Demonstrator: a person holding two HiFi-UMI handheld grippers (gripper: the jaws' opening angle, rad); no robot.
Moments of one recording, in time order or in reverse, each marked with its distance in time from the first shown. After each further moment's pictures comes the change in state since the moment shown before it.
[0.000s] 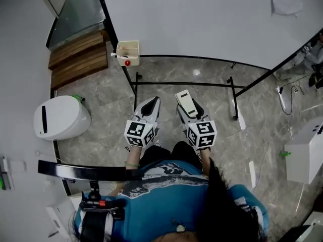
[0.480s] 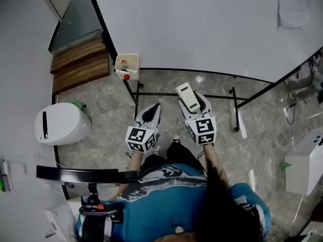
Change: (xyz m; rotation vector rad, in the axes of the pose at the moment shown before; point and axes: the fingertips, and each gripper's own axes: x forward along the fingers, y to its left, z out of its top) left arm 0.059 0.021 0.007 -0.027 0.001 0.033; right arm 0.063 -0.052 0.077 -0.225 -0.107 0.014
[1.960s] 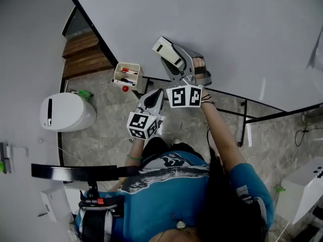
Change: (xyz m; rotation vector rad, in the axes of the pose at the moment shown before) left arm 0.145 0.068 0.046 0.049 -0.010 0.154; right arm 0.199 -0.057 0.158 -0.856 -0.377 0.006
